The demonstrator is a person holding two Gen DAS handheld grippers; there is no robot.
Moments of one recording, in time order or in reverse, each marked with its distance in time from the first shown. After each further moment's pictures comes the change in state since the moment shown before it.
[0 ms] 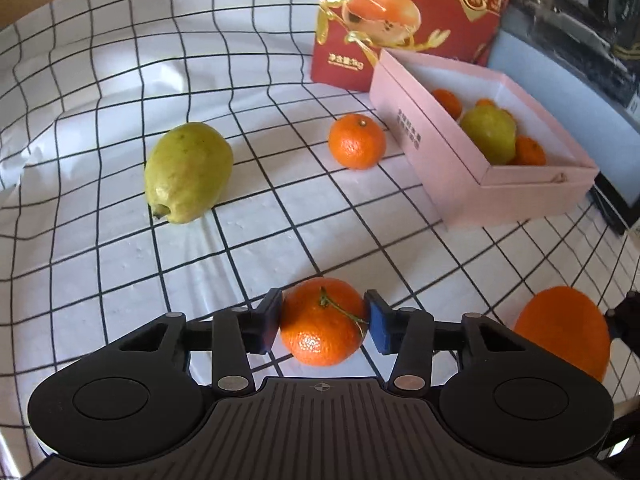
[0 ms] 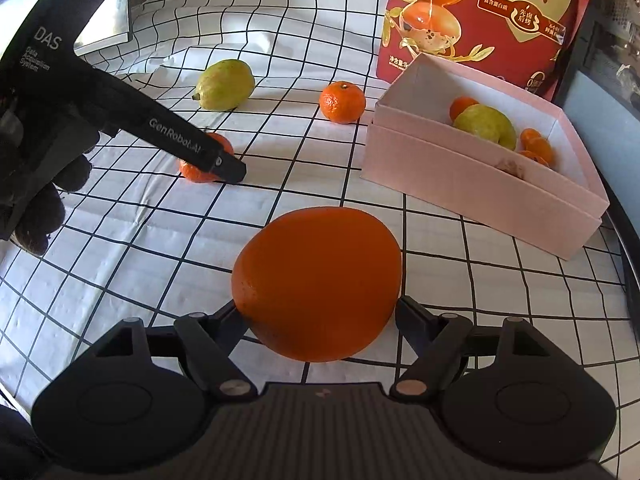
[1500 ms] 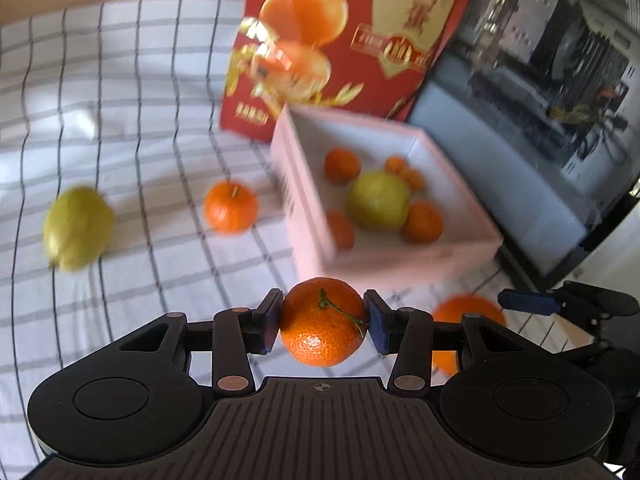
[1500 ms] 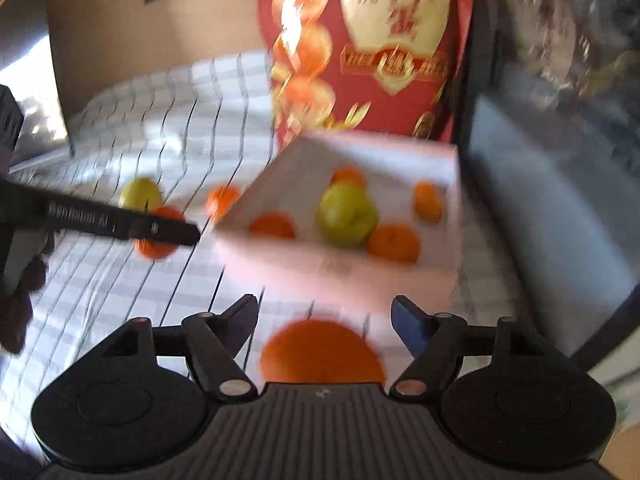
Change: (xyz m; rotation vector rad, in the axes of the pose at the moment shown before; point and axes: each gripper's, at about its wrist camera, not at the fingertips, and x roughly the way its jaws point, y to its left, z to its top) left arm -0.015 -0.069 0.034 -0.082 -0.049 -0.180; right arm -0.041 -0.125 0.034 0.145 -0.108 0.012
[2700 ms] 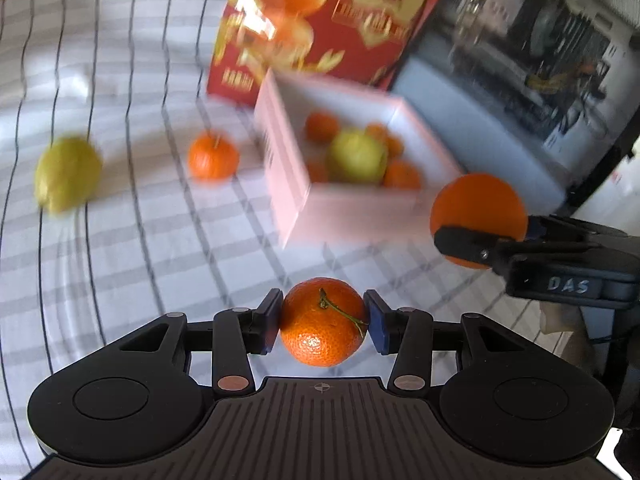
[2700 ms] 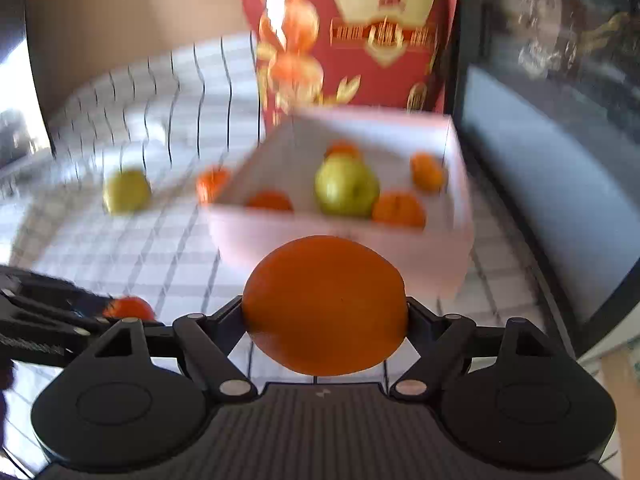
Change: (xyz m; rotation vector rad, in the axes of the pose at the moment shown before) left arm -0.017 -0.015 -0.022 0.006 0.001 -0.040; right arm 0.008 0.008 0.001 0.080 -0.025 -0.040
